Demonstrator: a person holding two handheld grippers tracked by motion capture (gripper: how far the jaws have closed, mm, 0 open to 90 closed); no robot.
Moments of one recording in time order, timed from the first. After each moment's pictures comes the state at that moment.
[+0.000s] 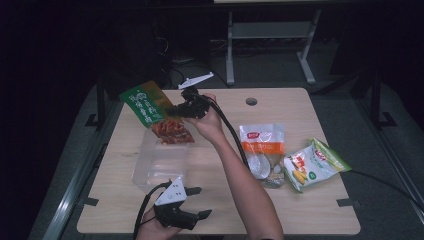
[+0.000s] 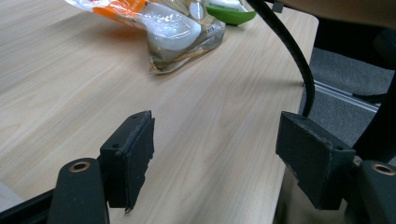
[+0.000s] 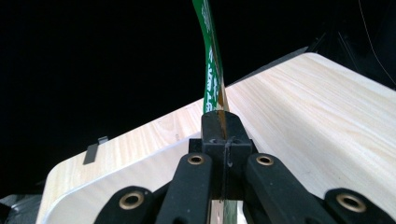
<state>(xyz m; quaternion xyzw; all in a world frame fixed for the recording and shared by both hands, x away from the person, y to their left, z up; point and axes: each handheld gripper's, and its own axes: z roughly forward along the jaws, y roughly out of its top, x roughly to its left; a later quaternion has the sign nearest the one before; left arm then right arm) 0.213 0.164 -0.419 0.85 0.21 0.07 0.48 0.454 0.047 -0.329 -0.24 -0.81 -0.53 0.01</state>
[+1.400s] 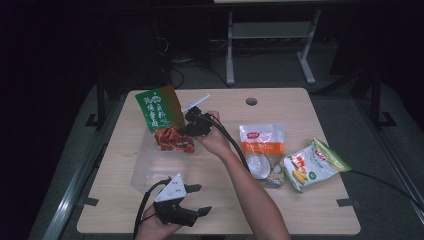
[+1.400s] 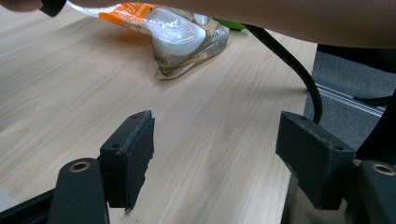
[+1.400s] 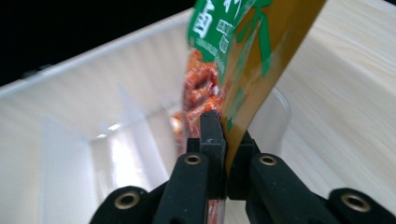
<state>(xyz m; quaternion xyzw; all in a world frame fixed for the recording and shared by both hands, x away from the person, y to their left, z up) 0.218 0.163 -0.418 0.84 0.22 0.06 0.49 0.443 0.045 -0.391 -0.26 -0.87 -0.43 -0.02</state>
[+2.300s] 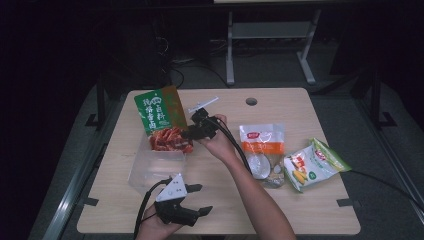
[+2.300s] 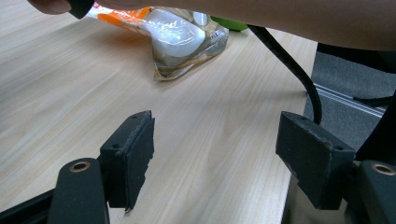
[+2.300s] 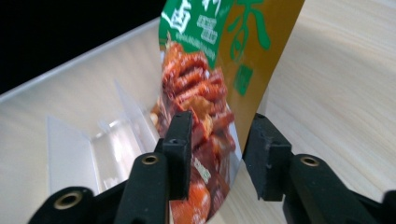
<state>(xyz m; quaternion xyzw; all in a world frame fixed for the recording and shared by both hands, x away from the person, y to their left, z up) 0.219 0.161 -0.417 0.85 0.22 0.06 0.48 0.433 0.026 -0.391 -0.30 -0.85 -0.43 -0.01</state>
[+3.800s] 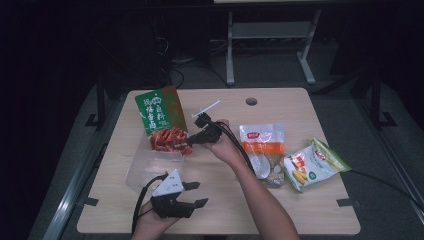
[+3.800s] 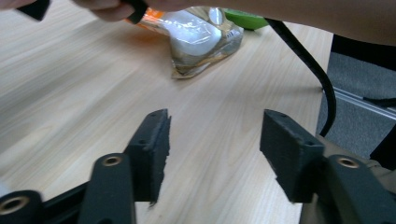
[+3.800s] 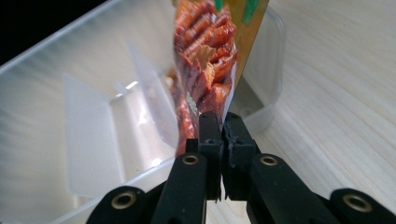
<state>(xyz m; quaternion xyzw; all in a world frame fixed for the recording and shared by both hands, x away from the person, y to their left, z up) 0.231 0.174 -0.414 0.84 0.23 0.08 0.48 0.430 0.017 -0.403 -0.31 -0.86 -0.40 0.05</state>
